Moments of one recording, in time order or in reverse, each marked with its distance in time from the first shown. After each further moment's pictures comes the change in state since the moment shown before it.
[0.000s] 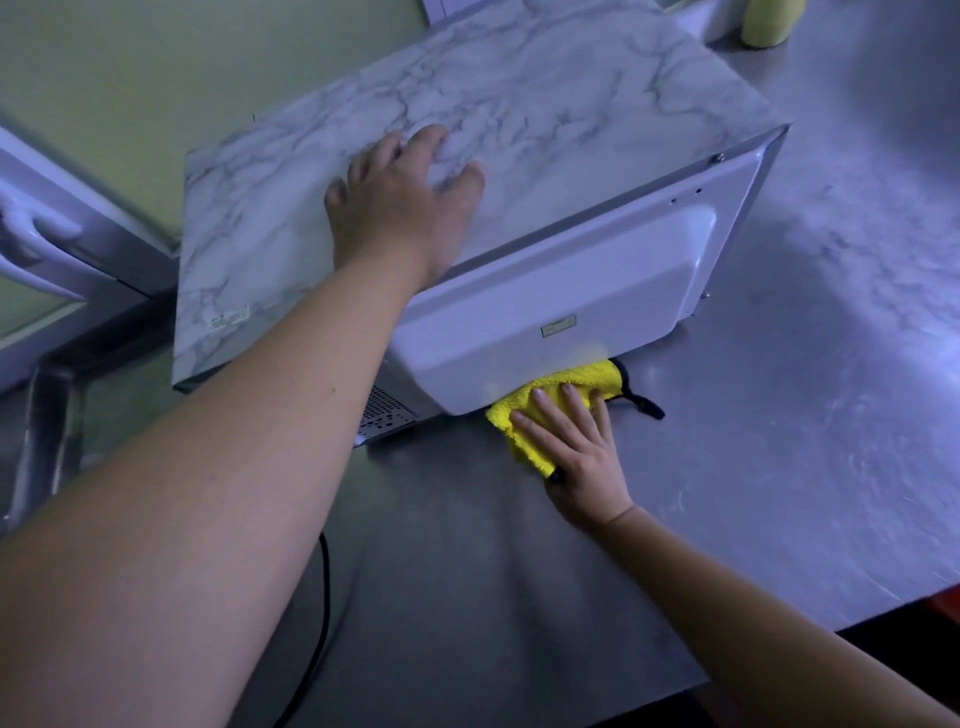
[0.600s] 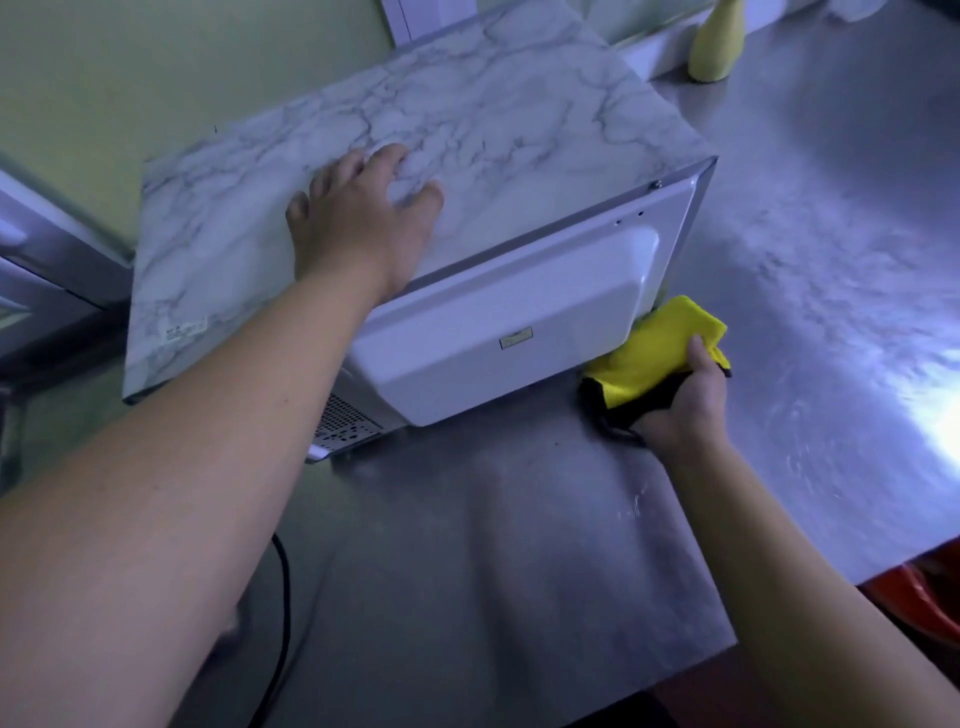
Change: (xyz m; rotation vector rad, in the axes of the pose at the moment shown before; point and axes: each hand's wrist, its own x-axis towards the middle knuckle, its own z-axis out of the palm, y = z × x) left_hand -0.001 0.000 -0.001 -0.002 0.007 0.016; right_hand 0.071 0.044 -0.123 1.536 0.718 1.536
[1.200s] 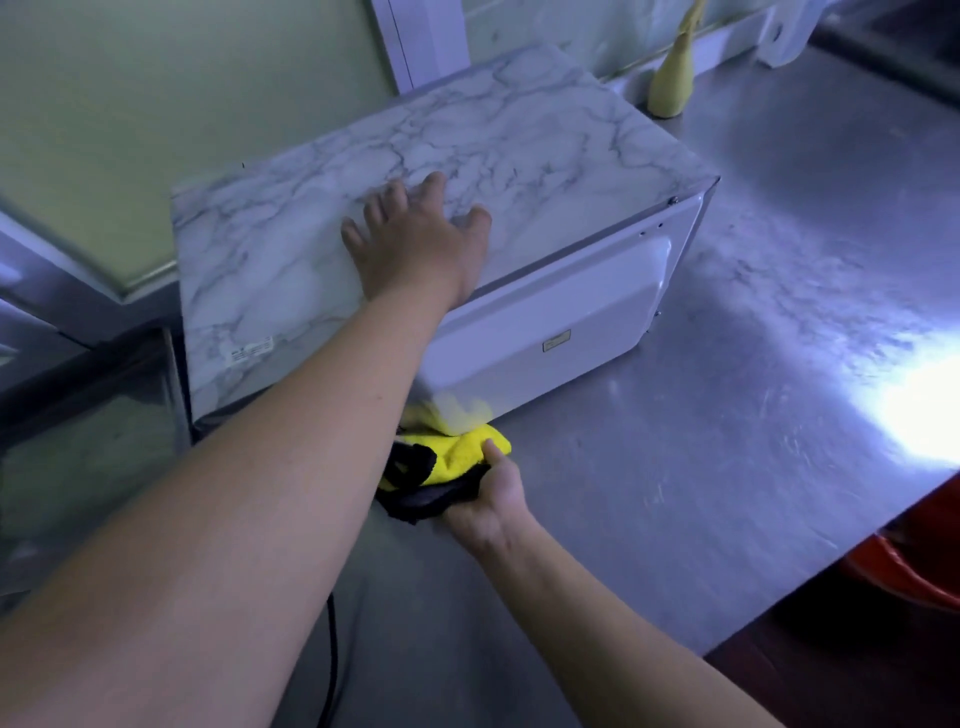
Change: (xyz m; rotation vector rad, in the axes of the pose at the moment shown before) left_hand -0.001 0.002 -0.001 0.042 -0.090 0.011; right_hand -0.117 0.187 0.064 0.192 -0.137 0.603
